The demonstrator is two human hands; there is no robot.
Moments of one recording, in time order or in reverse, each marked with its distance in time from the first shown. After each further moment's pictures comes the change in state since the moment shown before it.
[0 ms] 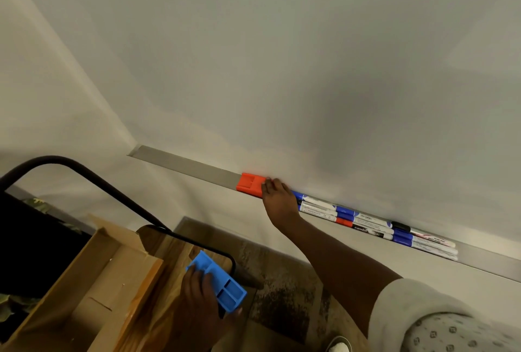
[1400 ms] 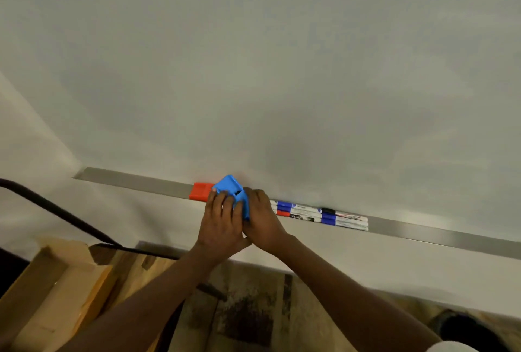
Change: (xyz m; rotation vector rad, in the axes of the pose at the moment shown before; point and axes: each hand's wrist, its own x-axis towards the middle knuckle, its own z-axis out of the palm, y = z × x) left_hand 0.066 0.175 -0.072 0.245 0.151 0.638; right_hand -0.155 0.037 -0.091 0.728 0.326 0.062
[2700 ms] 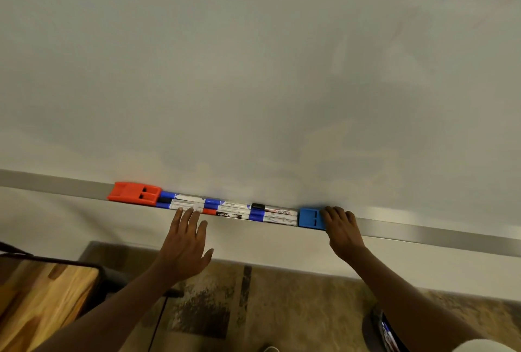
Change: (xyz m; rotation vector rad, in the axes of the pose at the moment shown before) left_hand 0.034 0.116 0.070 0.209 -0.331 0.041; right_hand -0.159 0.308 -0.208 -0.784 -0.248 0.375
